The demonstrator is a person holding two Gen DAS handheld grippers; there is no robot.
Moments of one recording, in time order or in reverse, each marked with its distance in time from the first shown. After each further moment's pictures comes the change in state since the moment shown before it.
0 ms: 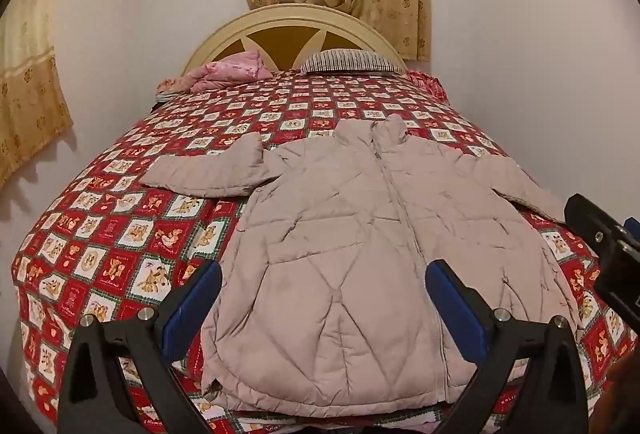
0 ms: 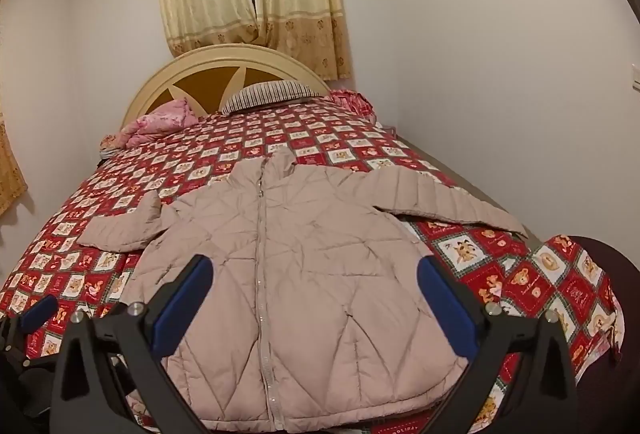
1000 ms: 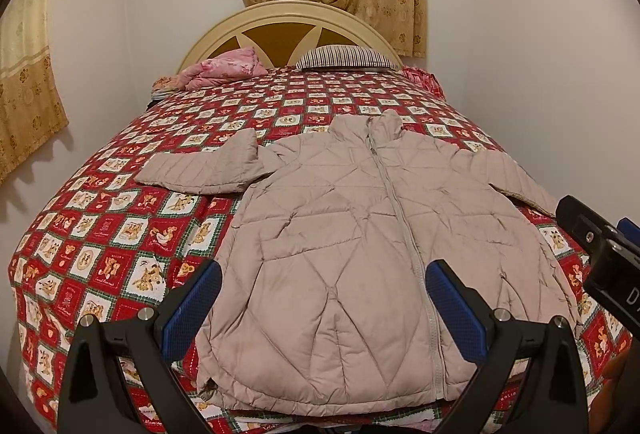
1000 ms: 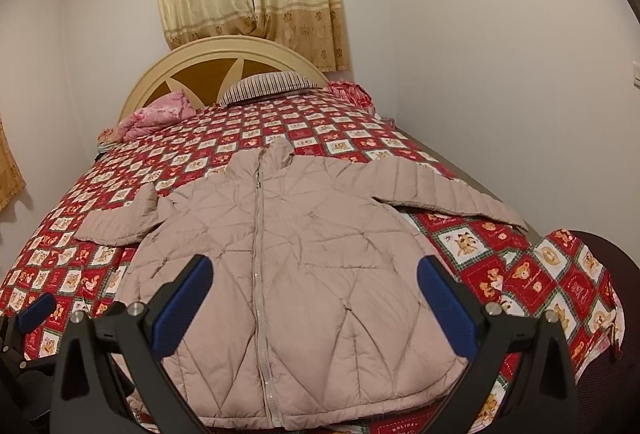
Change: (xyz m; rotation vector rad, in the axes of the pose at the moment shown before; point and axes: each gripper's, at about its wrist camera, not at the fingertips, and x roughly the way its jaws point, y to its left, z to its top) left arm 0.003 -0.003 0.000 0.002 0.016 -0.012; right arm 0.004 -0.003 -0.009 0.004 0.026 -0.001
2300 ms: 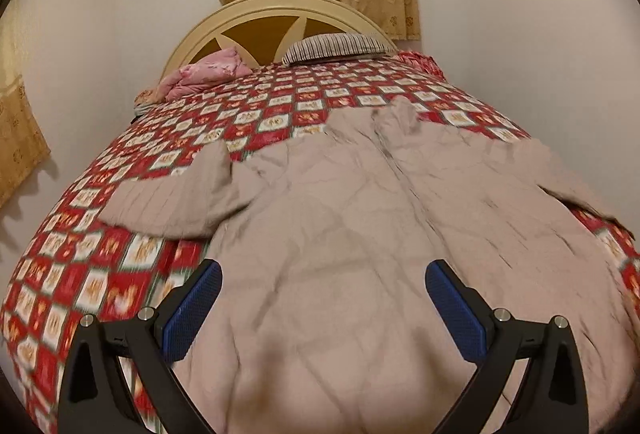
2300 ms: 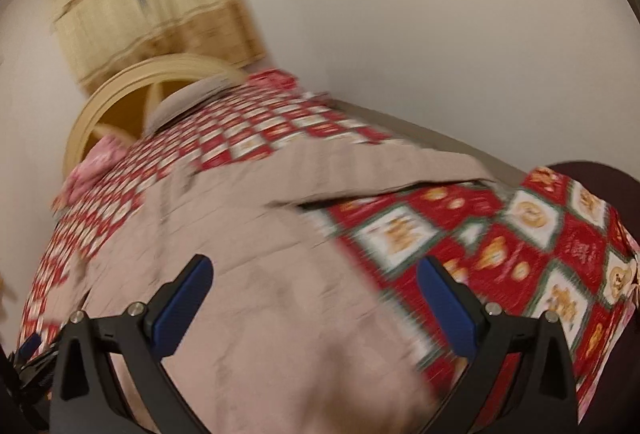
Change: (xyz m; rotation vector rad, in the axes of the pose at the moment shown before) left arm 0.154 0.005 0.051 0.089 0.004 0.021; right arm 0.081 -0.158 0.014 0.342 0.067 -0.135
